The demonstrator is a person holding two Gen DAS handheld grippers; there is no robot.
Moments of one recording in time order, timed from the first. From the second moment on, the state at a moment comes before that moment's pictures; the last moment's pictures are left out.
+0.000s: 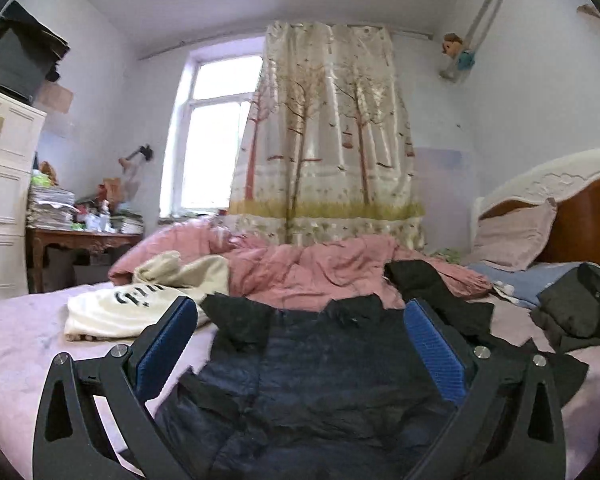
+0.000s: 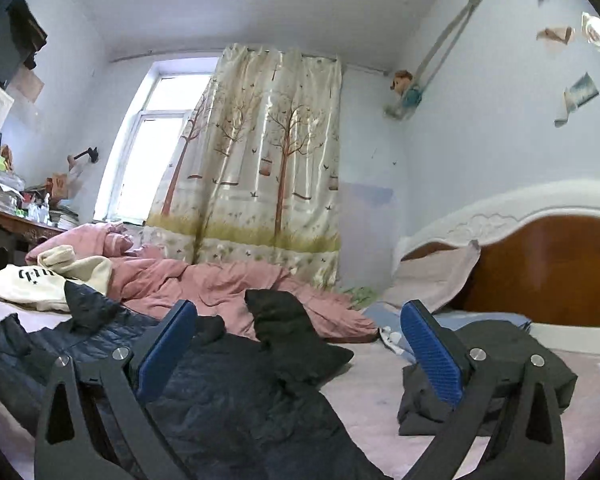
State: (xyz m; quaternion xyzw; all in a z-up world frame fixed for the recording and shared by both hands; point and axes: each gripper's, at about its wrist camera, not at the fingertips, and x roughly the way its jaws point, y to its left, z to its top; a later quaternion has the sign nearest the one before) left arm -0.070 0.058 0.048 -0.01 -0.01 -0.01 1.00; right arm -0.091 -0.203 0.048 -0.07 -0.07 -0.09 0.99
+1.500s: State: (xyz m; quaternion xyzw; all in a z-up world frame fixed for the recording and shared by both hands) left arm -0.010 0.085 -0.037 0.18 0.38 -0.08 0.90; right arm -0.009 -0.234 -0.036 -0.13 0.38 0.00 0.92
